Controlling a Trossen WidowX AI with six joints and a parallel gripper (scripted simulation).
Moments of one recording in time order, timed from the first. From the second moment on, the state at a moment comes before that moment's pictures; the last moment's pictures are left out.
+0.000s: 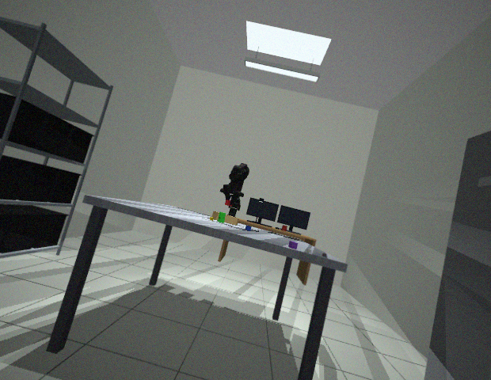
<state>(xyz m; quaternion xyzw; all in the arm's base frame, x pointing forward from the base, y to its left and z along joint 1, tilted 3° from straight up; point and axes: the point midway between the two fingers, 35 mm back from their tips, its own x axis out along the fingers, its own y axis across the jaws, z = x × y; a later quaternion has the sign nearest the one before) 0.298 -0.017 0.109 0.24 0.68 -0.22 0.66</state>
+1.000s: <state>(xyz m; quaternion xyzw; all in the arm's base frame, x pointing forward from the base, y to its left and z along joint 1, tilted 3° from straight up) 0.201 -0.054 0.084 0.25 0.68 -0.24 0.65</state>
